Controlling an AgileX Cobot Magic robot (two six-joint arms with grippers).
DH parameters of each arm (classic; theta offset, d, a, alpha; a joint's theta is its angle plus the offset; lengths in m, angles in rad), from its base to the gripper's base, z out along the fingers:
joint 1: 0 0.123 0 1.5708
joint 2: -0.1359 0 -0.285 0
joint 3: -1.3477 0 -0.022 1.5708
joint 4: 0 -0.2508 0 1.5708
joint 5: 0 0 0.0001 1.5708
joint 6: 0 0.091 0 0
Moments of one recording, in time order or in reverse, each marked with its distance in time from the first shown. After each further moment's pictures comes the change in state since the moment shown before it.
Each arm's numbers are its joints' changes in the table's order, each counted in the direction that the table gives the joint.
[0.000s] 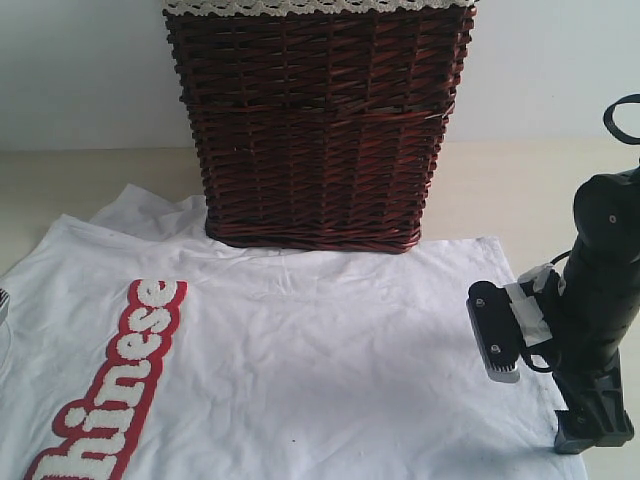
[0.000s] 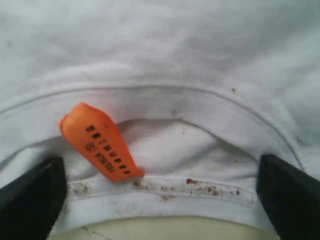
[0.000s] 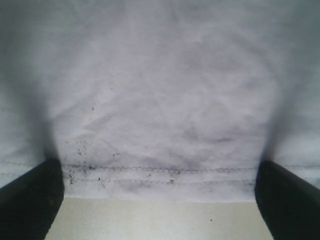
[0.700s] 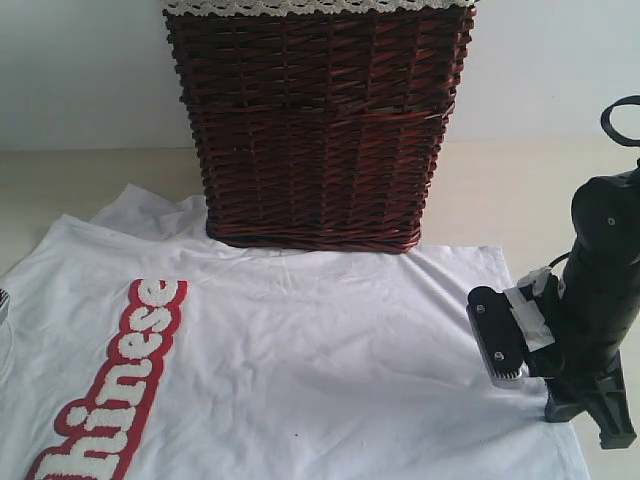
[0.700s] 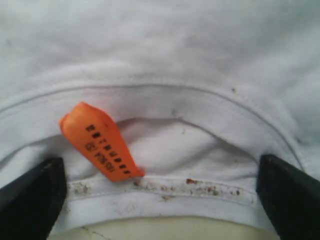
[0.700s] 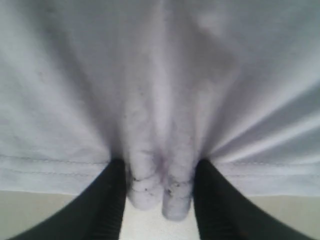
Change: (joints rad) left arm 0.000 0.000 0.000 0.000 -0.002 0.000; right arm 0.000 0.000 0.000 0.016 0.003 -0.026
